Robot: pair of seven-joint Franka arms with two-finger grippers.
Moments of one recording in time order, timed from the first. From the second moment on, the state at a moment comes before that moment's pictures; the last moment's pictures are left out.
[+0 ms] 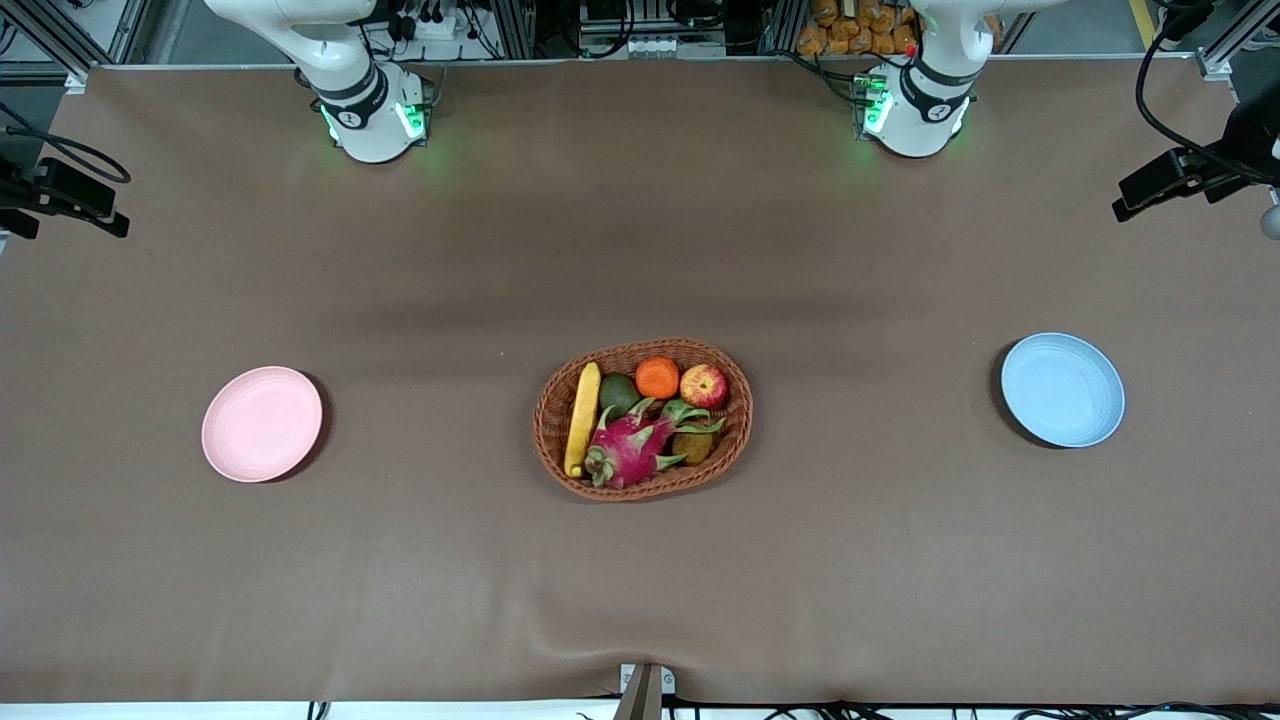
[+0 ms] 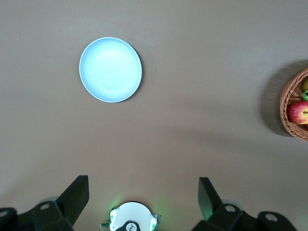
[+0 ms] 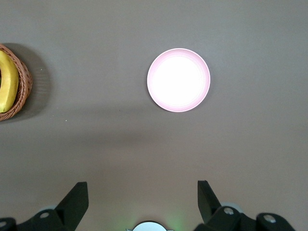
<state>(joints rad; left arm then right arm) 0.06 -0.05 -0.09 -1.53 0.01 1.37 -0.23 0.00 -0.03 -0.07 -1.51 0.02 1.41 -0.07</state>
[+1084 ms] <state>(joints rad) 0.06 -0.05 -0.09 -1.53 0.01 1.37 -0.23 0.00 -0.03 -0.07 -1.51 0.02 1.41 -0.07</state>
